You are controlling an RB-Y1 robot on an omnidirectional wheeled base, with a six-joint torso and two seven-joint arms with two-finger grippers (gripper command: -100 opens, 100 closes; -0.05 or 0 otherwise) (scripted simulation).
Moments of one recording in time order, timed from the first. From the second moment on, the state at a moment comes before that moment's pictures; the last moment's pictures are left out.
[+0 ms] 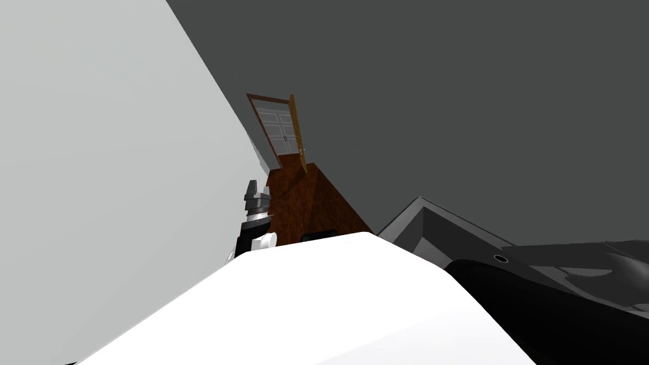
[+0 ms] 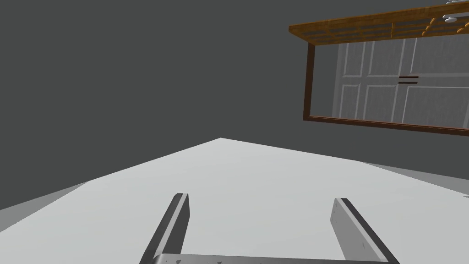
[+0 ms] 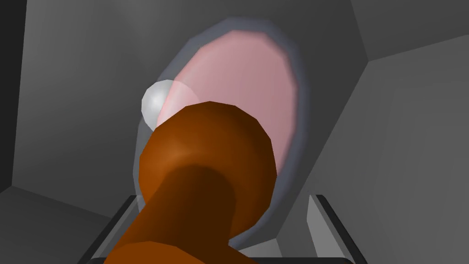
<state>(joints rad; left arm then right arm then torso) 0.54 0.00 -0.03 -2.21 -0.03 -0.40 -0.05 1.32 -1.13 -0.45 -1.24 1.30 -0.89 0.30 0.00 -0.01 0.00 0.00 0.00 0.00</state>
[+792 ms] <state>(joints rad) 0.54 0.00 -0.03 -2.21 -0.03 -0.40 -0.05 1.32 -1.16 -0.42 -1.28 1.26 -0.86 0.26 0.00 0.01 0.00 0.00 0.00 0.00</state>
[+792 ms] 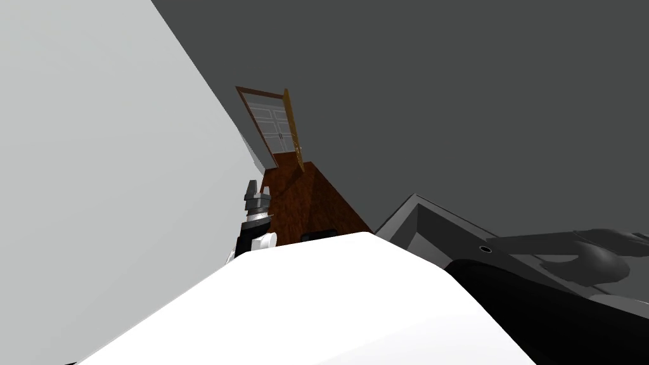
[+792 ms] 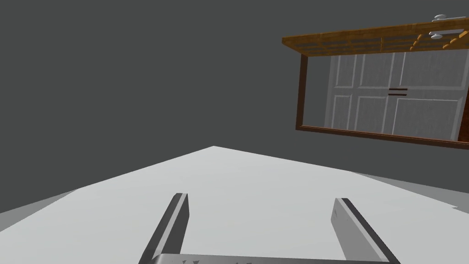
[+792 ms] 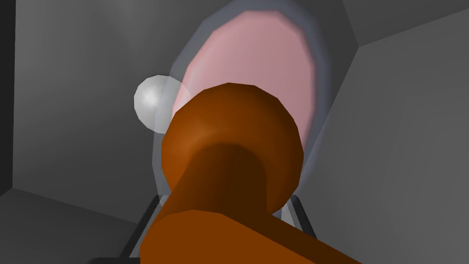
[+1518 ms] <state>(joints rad) 0.54 0.00 -0.03 -2.21 -0.03 -0.40 -0.05 1.30 -1.41 -0.34 -1.34 1.14 -0.78 0.17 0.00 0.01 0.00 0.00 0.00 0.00</state>
